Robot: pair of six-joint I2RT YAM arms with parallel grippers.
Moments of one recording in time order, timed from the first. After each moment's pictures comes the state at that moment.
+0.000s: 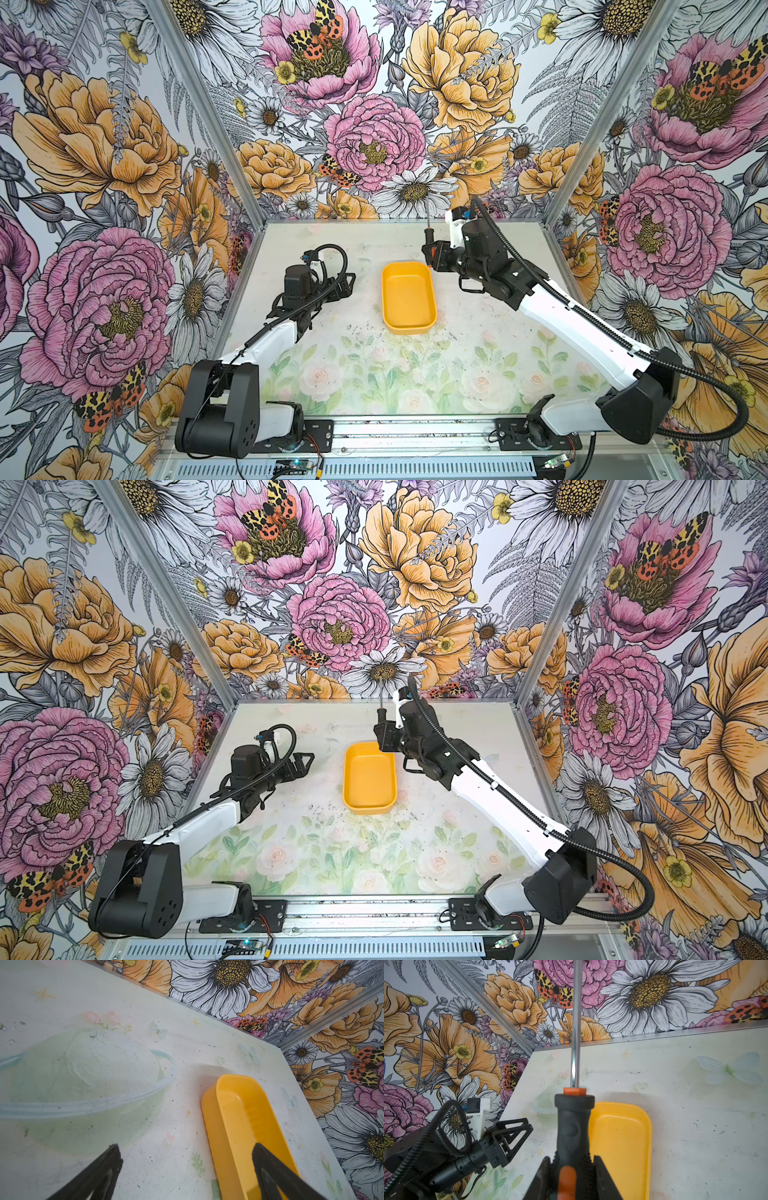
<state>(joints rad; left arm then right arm) -0.12 1.30 0.64 0.17 0.33 -0.42 0.68 1.43 1.37 -0.44 0.03 0.54</state>
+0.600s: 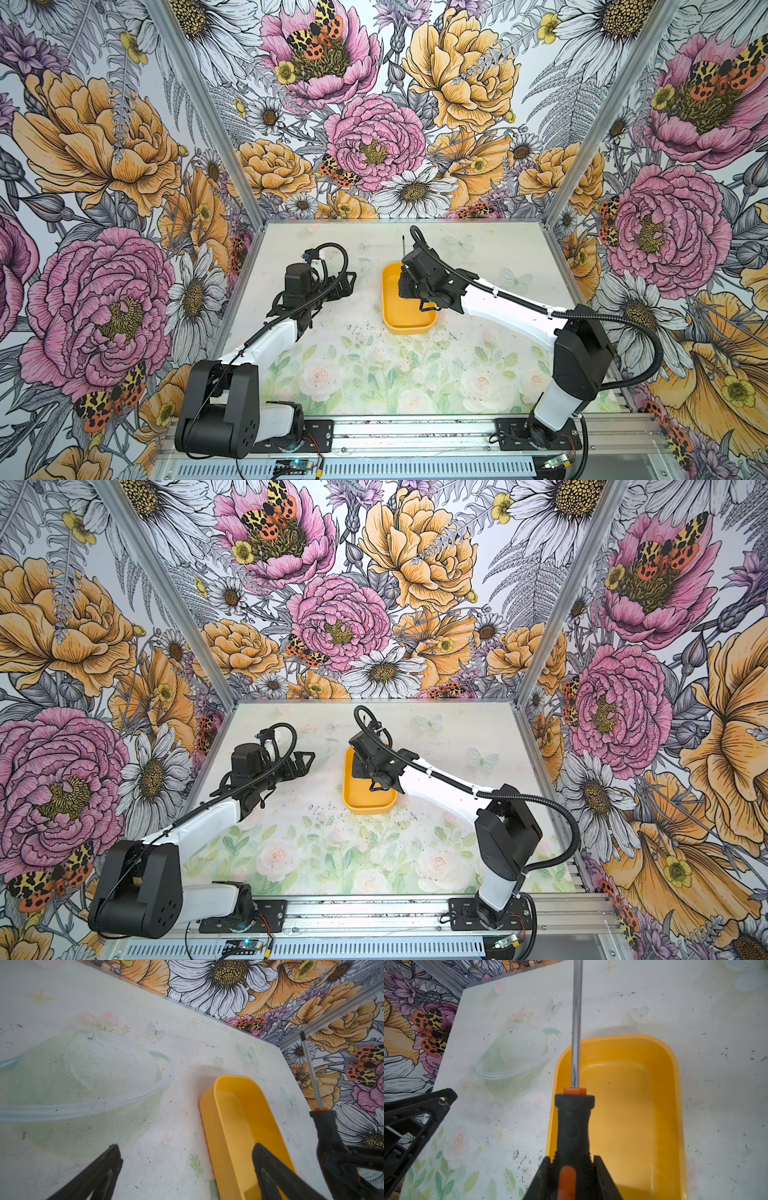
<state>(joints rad) -0.12 1.30 0.65 0.15 0.33 -0.42 0.81 1.72 1.37 -0.49 0.18 0.72</state>
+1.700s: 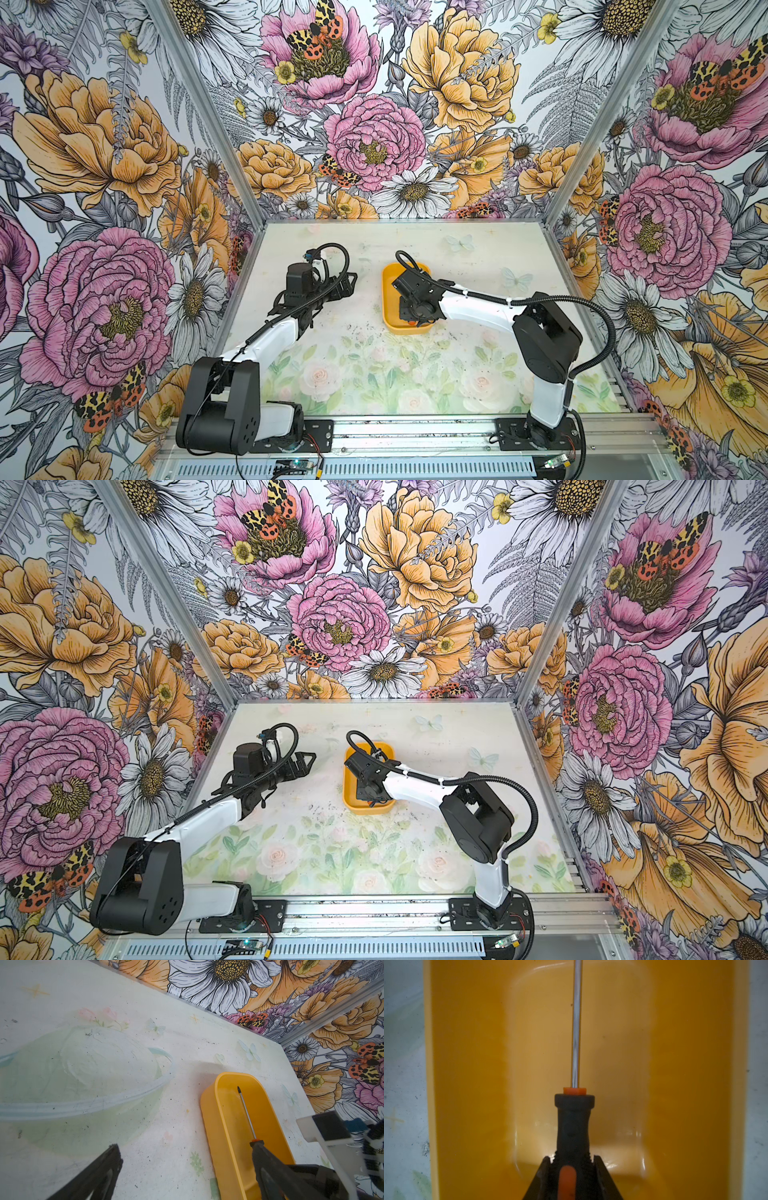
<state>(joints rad) -0.13 1.32 0.66 0.15 0.33 -0.42 0.81 1.90 1.32 -0.59 0.16 0.77</state>
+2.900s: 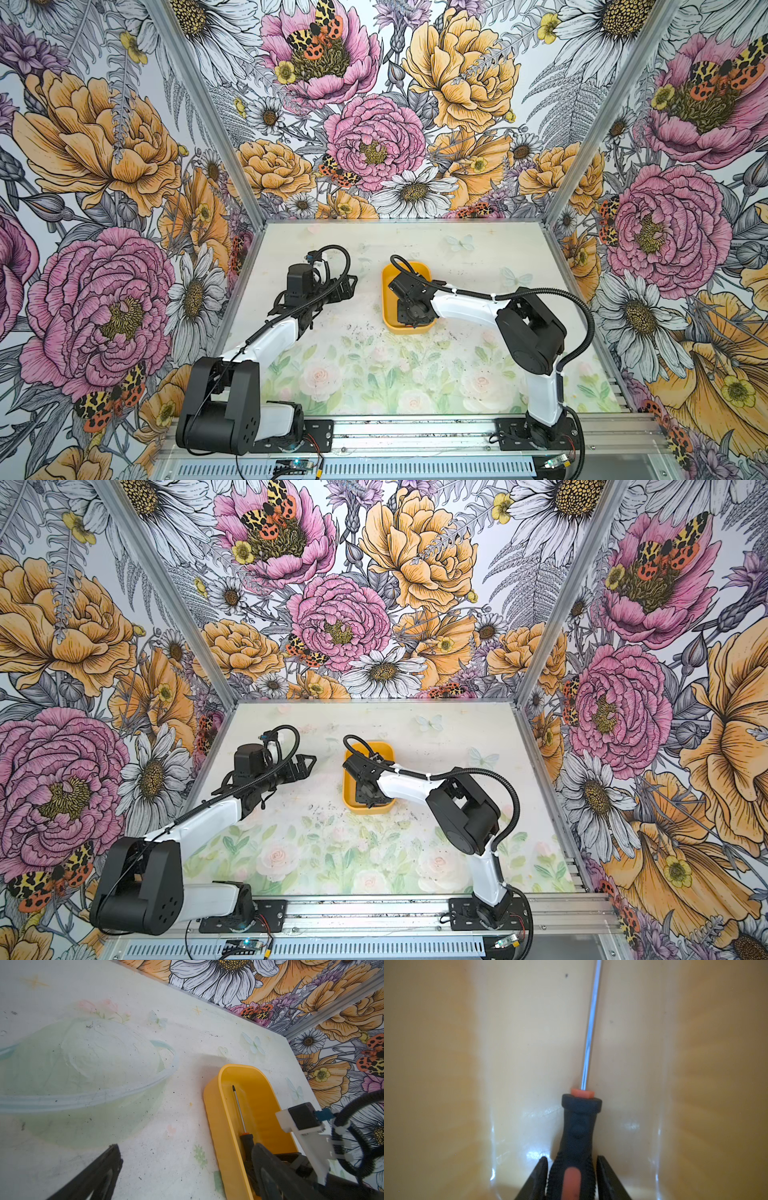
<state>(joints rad) -0.13 1.32 0.66 0.11 0.33 -0.39 0.81 1.99 1.37 -0.59 0.14 0.76</state>
